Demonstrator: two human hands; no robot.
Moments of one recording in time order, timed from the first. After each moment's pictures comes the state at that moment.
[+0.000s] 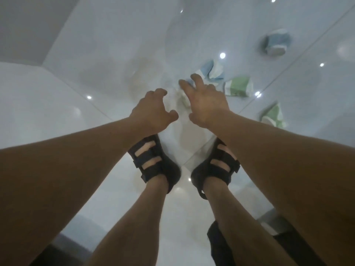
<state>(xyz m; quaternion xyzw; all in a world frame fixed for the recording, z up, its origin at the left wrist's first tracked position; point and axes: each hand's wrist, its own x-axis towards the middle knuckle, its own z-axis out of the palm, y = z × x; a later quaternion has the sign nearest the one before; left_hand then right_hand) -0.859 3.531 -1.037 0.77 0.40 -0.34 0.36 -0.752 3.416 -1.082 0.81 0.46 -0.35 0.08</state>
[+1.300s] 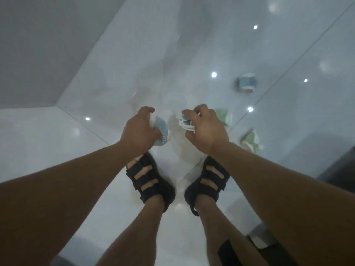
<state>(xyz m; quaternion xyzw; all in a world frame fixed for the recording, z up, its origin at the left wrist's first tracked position) -0.832 3.561 -0.996 0.76 0.46 -0.24 0.40 -0.713 3.400 -1.023 0.84 0.40 -0.35 -0.12</state>
